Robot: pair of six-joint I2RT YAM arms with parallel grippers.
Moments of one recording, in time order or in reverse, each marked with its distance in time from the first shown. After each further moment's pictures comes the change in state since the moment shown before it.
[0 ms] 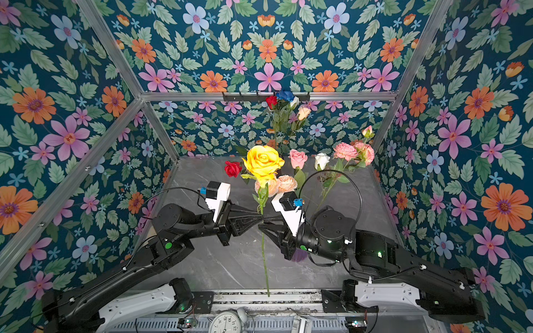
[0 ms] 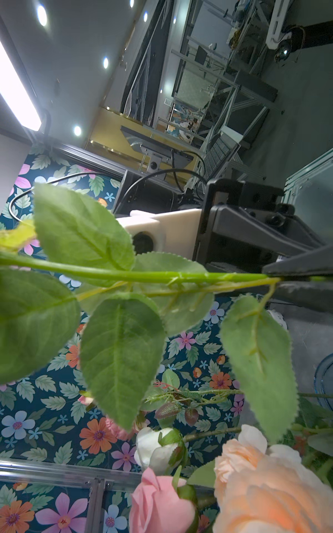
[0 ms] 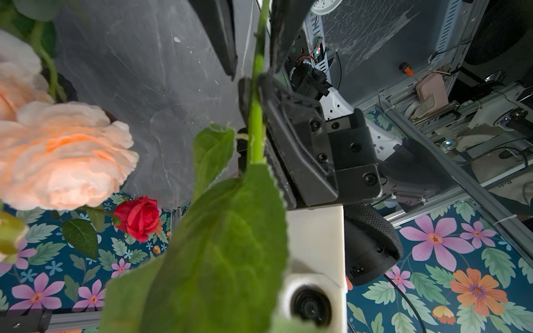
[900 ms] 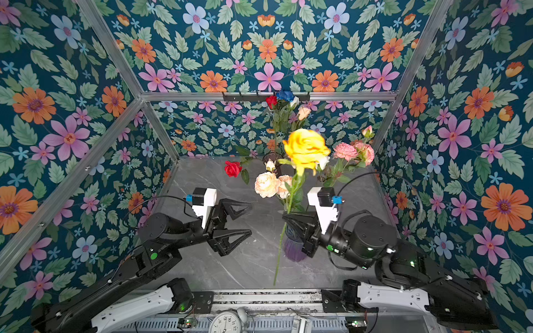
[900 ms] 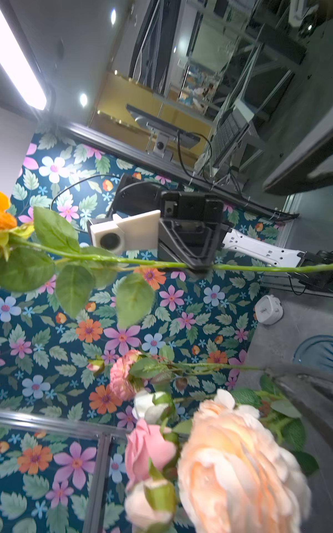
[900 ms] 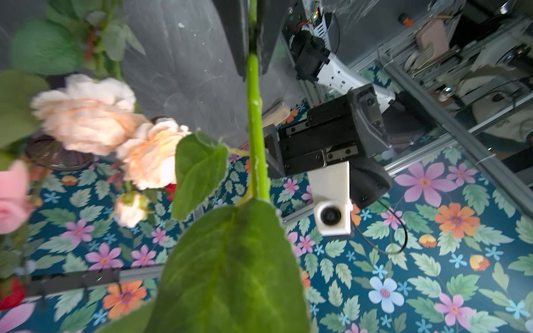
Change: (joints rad) left arm -0.002 -0.159 -0.084 -0.138 -0.155 0.049; right arm -0.003 -0.193 -0.023 -0.010 0.173 0.026
